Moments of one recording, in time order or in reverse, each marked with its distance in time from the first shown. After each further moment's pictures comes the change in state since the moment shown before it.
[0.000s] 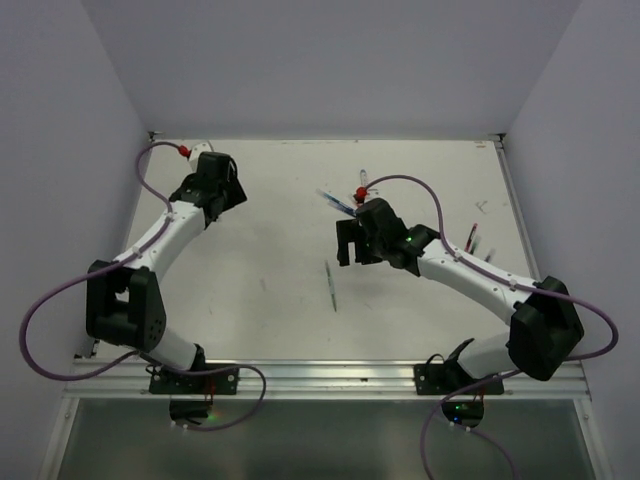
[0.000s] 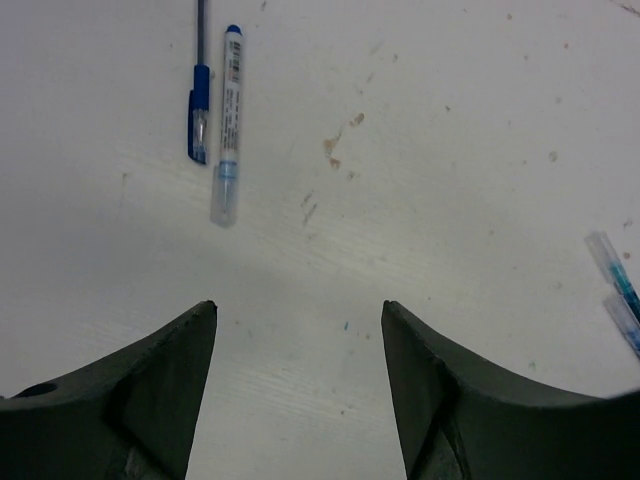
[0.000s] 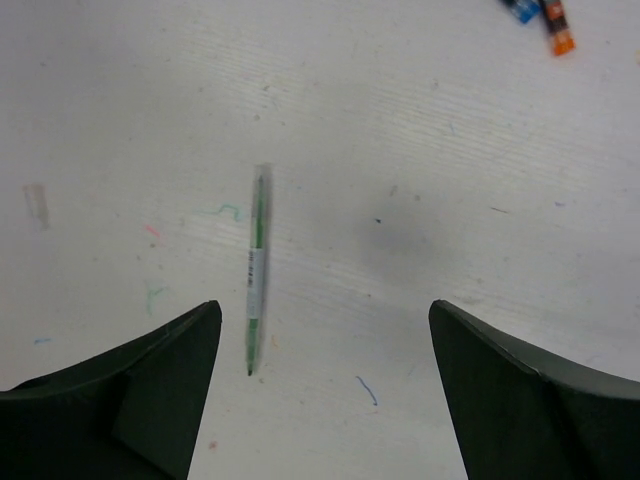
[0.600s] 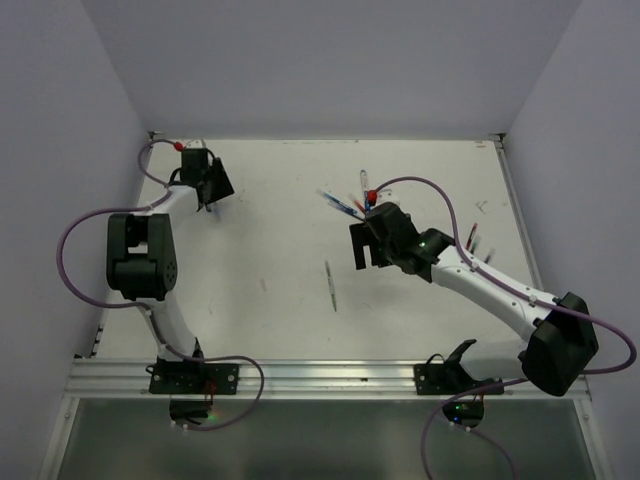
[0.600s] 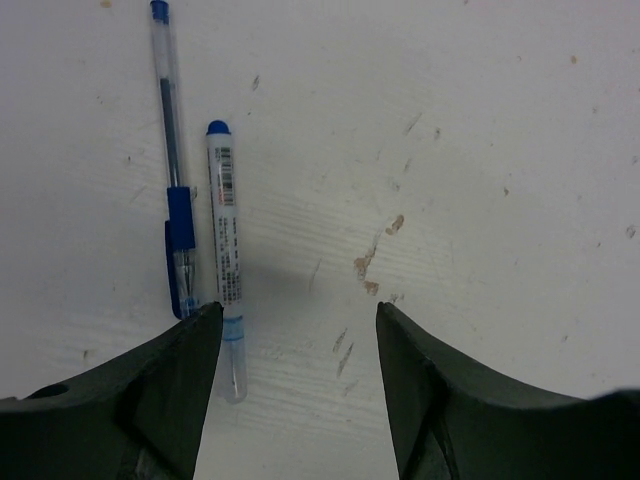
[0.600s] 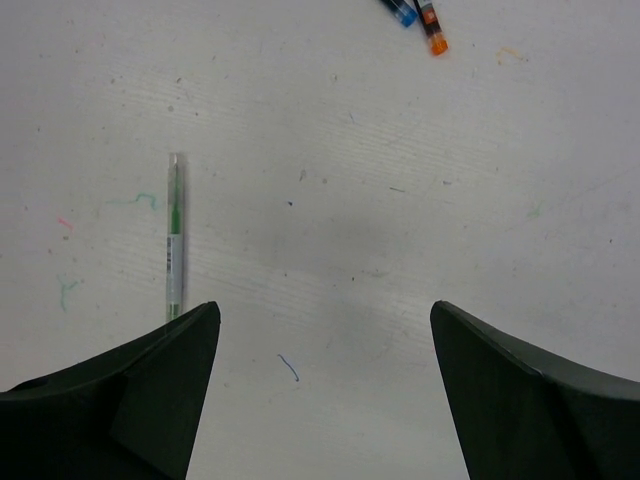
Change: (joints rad) left arm 0.226 0.369 0.107 0.275 0.269 0.179; right arm -0.001 -0.103 -0.016 -0.137 0.186 -0.102
